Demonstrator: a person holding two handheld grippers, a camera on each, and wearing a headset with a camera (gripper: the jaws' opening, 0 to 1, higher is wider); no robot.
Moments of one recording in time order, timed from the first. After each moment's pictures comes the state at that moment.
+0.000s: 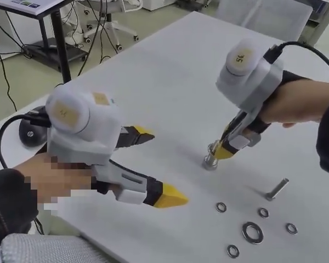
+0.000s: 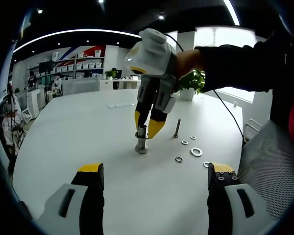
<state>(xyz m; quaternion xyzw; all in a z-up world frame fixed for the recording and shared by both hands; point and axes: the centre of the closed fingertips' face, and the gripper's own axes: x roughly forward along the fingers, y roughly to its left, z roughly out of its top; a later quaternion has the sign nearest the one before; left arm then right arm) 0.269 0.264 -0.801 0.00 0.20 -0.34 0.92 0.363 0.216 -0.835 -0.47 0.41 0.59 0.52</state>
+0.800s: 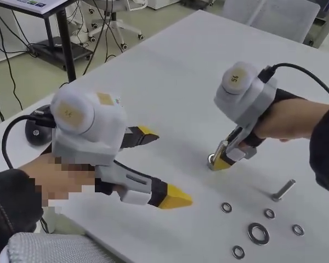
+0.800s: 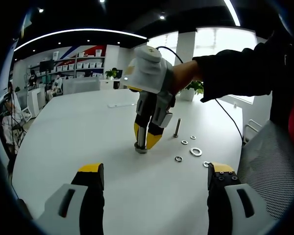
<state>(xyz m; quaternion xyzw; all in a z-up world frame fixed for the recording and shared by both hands) 0.268 0.264 -0.802 0.00 0.20 -0.33 0.92 0.363 0.213 -0.863 -0.46 0.42 0.58 0.53</state>
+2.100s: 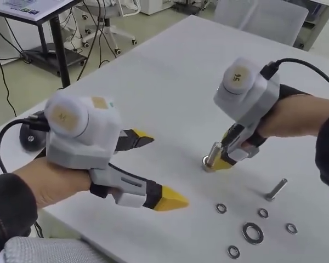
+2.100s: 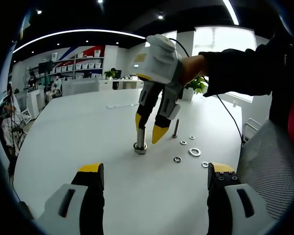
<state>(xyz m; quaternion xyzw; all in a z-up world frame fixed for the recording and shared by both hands) 0.265 0.262 -0.798 0.00 0.20 -0.34 0.92 0.357 0.208 -0.837 -0.48 0.38 0.58 0.53</state>
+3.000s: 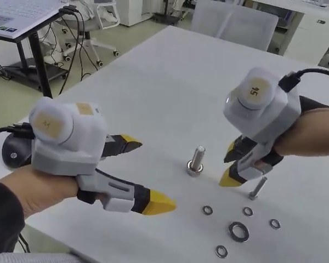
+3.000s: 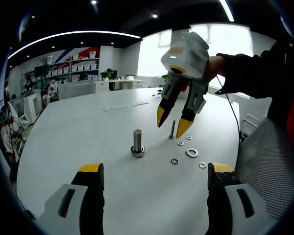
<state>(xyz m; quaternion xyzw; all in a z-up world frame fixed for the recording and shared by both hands) 0.265 0.257 -0.789 0.02 0.20 -0.35 0.91 0.323 0.161 -0.813 -0.47 0.37 0.58 0.55</state>
